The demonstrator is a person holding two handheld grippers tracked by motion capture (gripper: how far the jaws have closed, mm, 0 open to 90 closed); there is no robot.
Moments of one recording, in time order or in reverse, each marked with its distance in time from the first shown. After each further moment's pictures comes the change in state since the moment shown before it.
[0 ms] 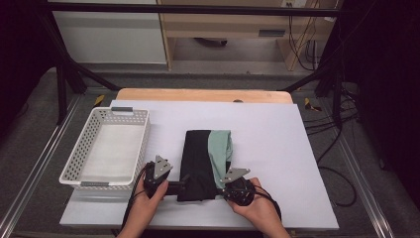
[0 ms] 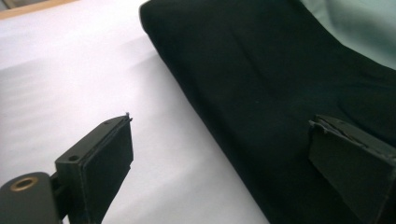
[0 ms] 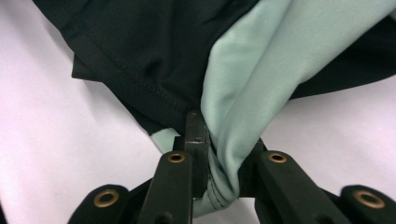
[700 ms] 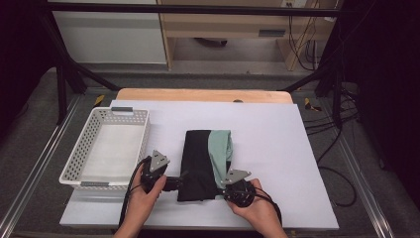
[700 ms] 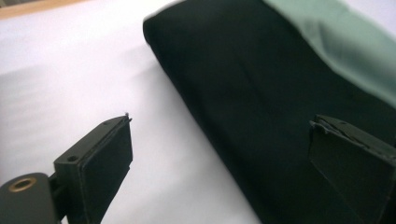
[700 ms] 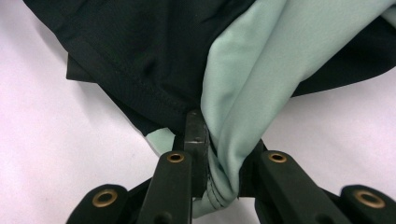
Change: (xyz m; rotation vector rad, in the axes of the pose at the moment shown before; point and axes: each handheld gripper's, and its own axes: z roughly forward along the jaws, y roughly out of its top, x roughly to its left) left arm 0.011 0.021 -0.001 -0.006 -0.057 -0.046; right arm 0.004 -0.006 0.001 -0.035 -0.032 0.005
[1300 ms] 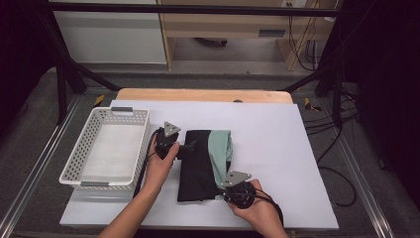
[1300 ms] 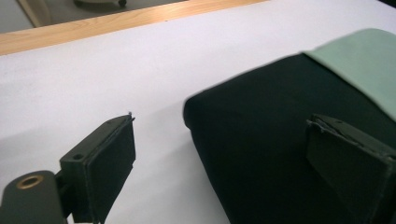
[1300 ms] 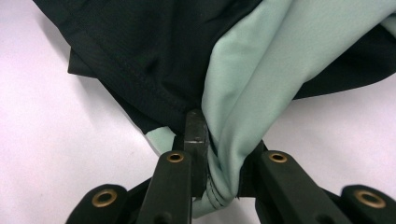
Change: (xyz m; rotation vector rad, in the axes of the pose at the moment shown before) left arm 0.034 0.053 0.078 0.004 0.079 -0.067; right arm 0.001 -0.003 0.000 -0.022 -0.006 -0.039
